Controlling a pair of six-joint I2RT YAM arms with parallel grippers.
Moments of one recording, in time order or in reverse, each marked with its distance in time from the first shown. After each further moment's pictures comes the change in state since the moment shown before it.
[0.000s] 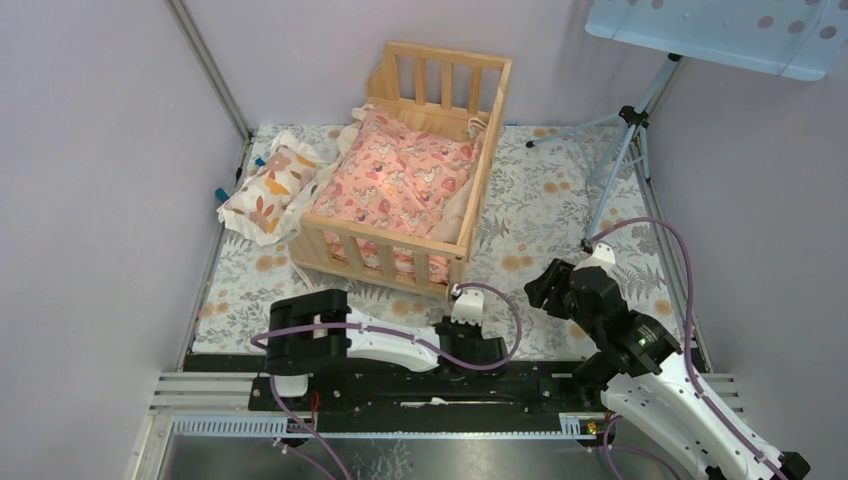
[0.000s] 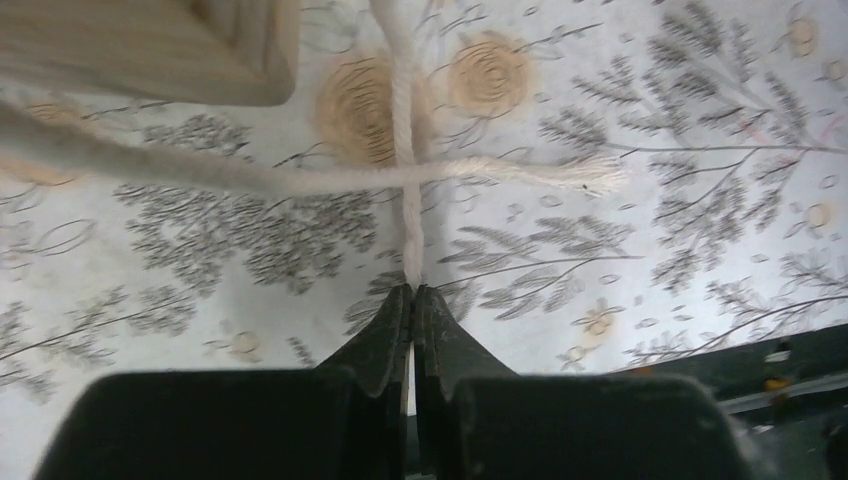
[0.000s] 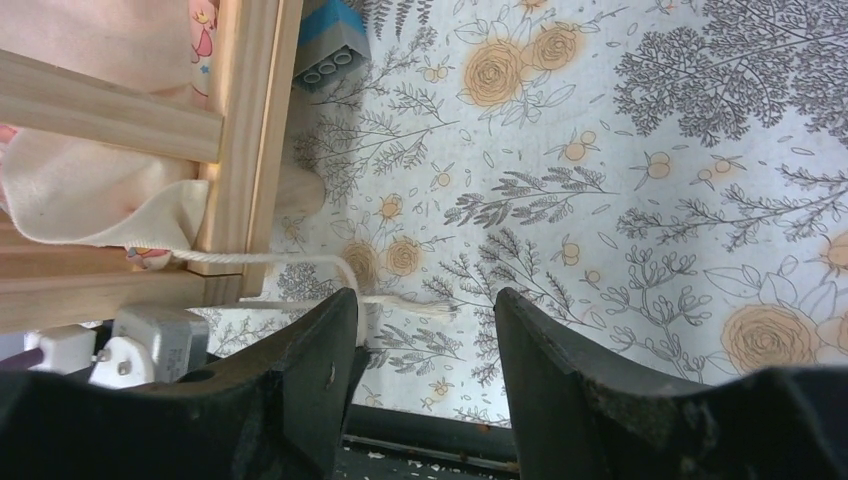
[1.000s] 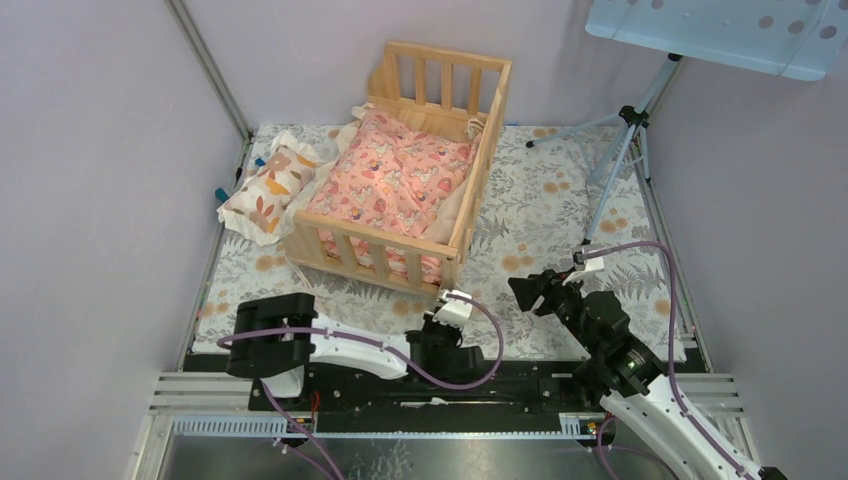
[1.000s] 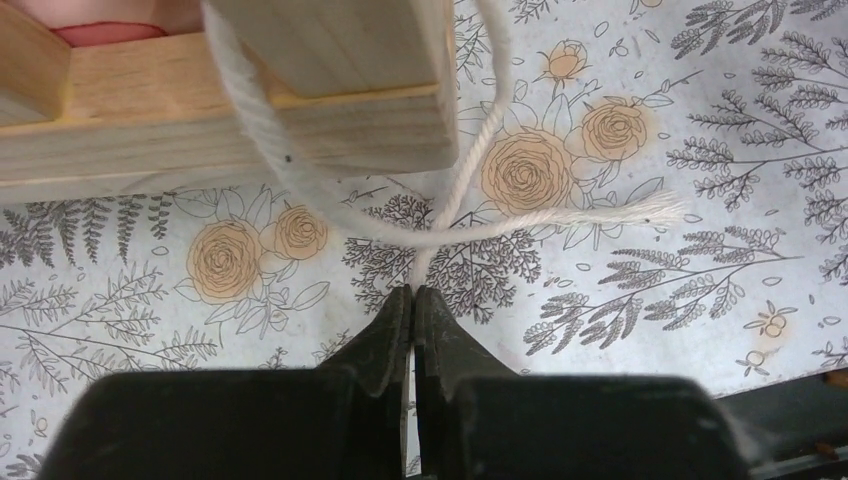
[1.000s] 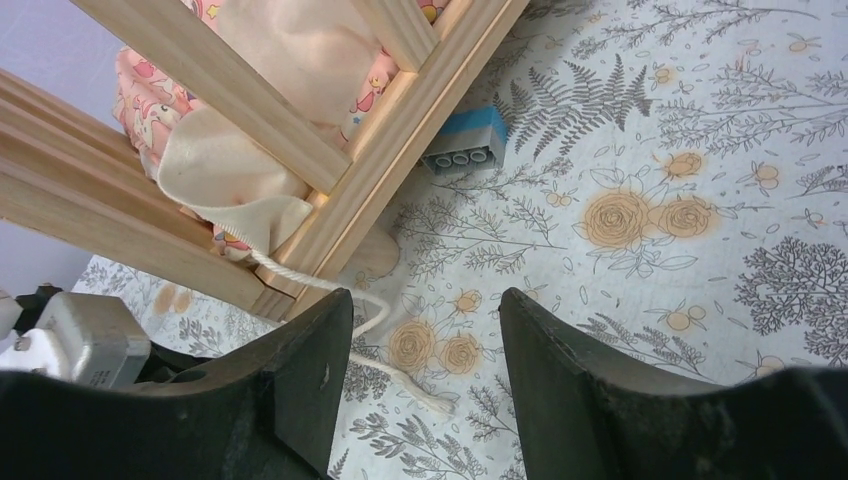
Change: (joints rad) left arm -0.041 -0.181 -0.203 0.040 -0.253 0.264; right arm 0.000 -0.269 -0.319 0.500 -0.146 -0.266
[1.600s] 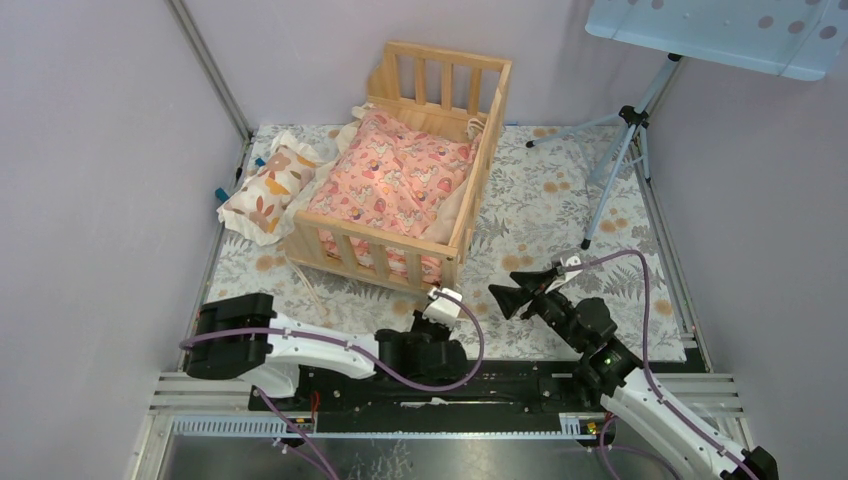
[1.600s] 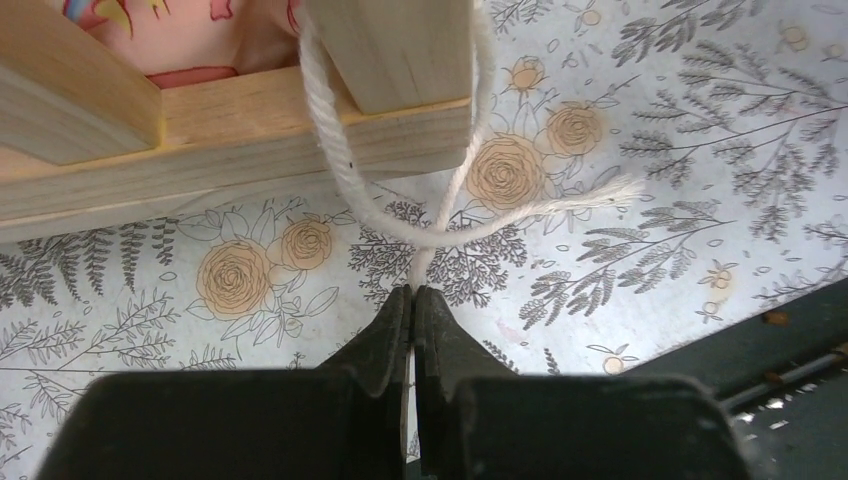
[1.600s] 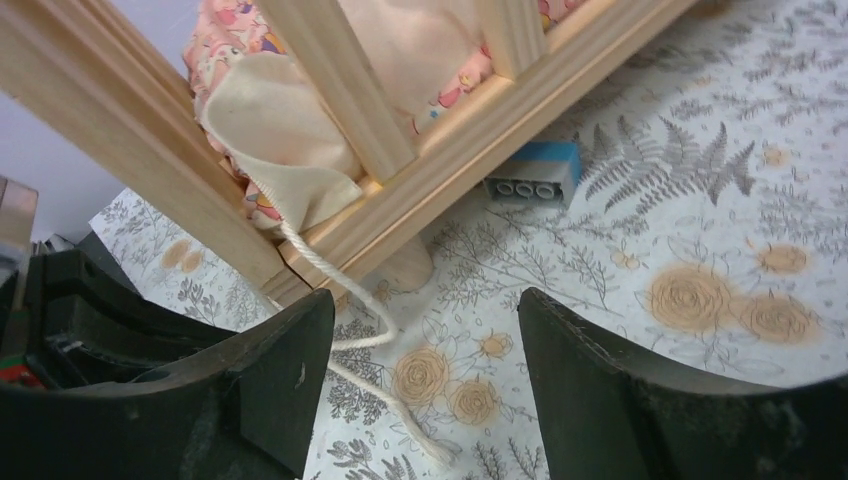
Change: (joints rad) left arm 0.000 -0.195 -0.171 0.216 0.055 0.211; right arm 0.000 0.076 -0.212 0.429 -0.156 -0.138
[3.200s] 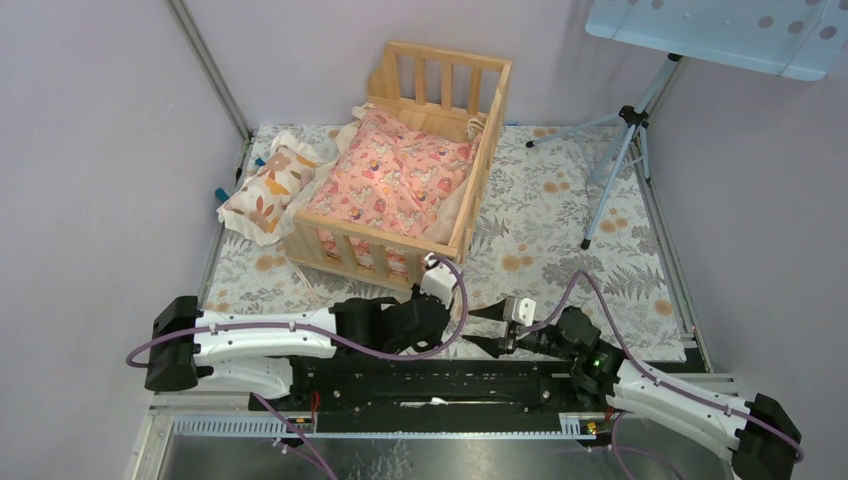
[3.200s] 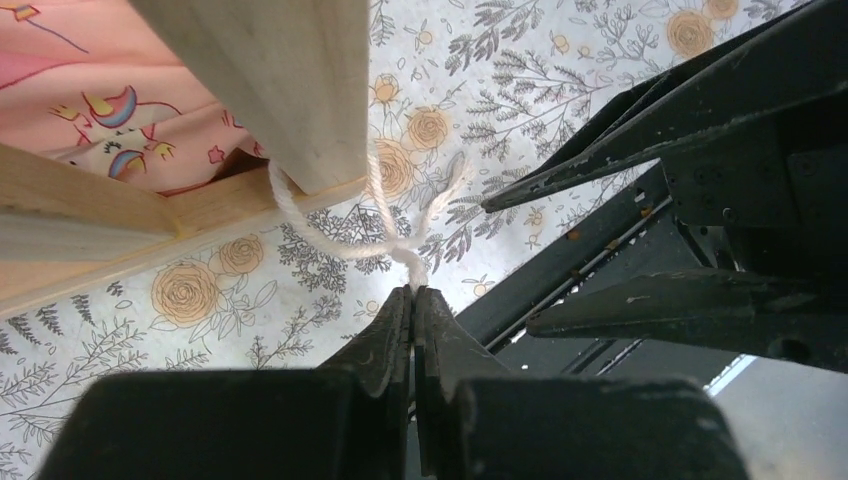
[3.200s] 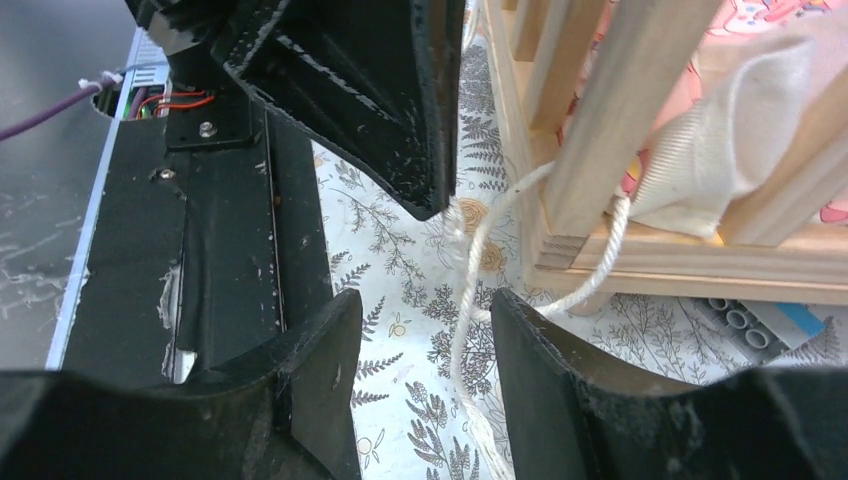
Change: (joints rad) left arm 0.124 -0.272 0.157 -0.203 0.425 0.141; right arm 0.289 0.161 -0.046 0.242 -0.332 -0.475
